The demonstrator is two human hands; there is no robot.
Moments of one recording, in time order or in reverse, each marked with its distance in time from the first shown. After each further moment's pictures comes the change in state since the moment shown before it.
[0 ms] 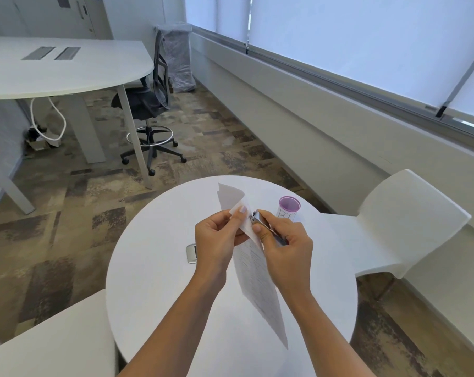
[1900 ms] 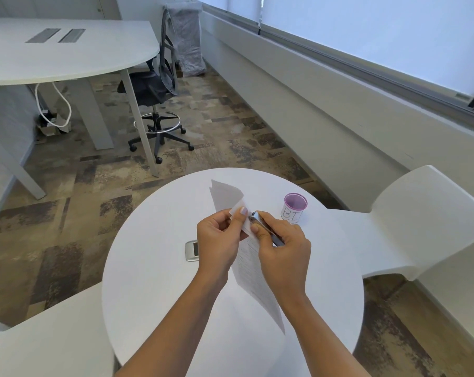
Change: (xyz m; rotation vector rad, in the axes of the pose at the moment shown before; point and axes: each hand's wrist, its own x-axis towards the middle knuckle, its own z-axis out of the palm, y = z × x) left_hand 0.040 -0.025 0.027 0.107 0.080 0.029; right_hand 0.031 0.034 0.010 -0.115 0.023 0.020
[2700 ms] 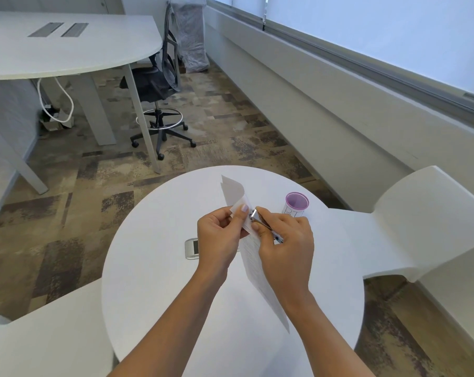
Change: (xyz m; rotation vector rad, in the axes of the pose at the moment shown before) left_hand 0.005 0.001 0.003 -0.025 -0.014 -0.004; right_hand 0.009 0.001 -0.003 -0.182 0.028 -0.189
